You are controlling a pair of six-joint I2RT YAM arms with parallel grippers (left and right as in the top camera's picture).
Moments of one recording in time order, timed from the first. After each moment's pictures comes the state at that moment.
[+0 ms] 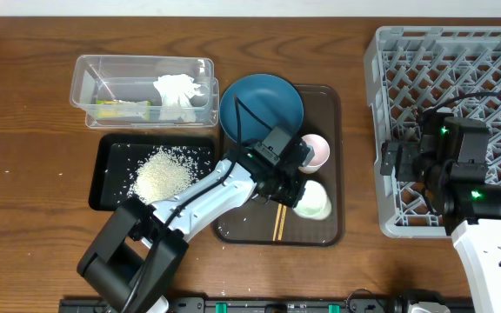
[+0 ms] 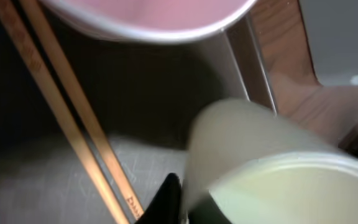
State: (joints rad) left arm -0.72 1.75 1.08 -0.53 0.42 -0.33; right arm -0.03 1.11 0.86 -0.62 -0.06 0.05
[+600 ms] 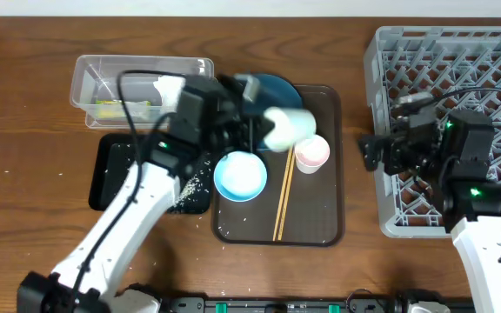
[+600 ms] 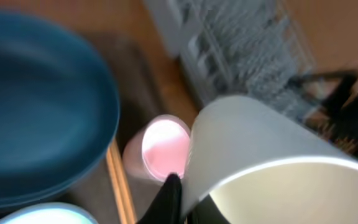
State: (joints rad) left arm -0.37 1.43 1.08 -0.30 0.61 -0.43; right arm -0.03 1.13 0.86 -0.44 -0.53 -0.10
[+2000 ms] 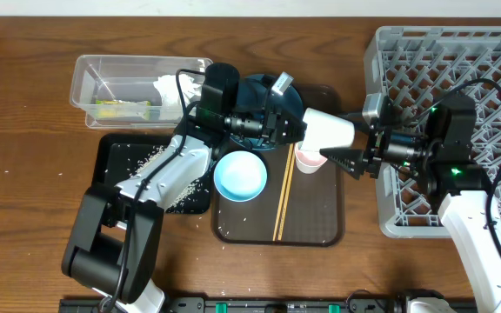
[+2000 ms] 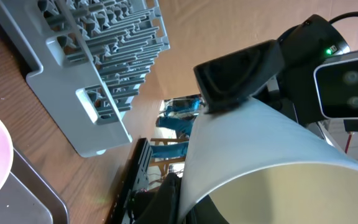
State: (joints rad) left arm -0.40 1.77 1.07 0.34 1.32 -0.99; right arm 0.02 1.27 0.86 -0.17 -1.21 -0.38
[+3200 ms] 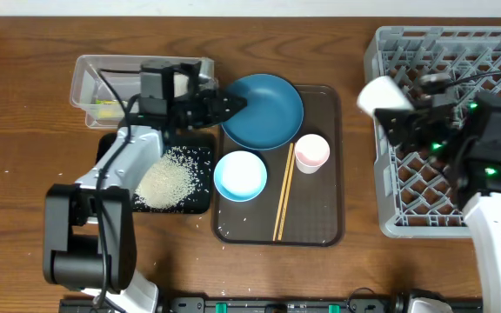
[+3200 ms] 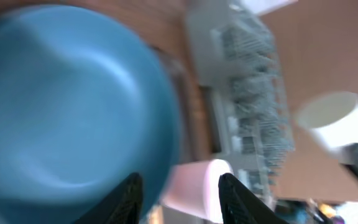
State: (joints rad) left arm -0.09 1.76 1.07 -0.05 0.90 -0.51; right arm -0.17 1.24 0.94 -0.36 -0.62 0.02
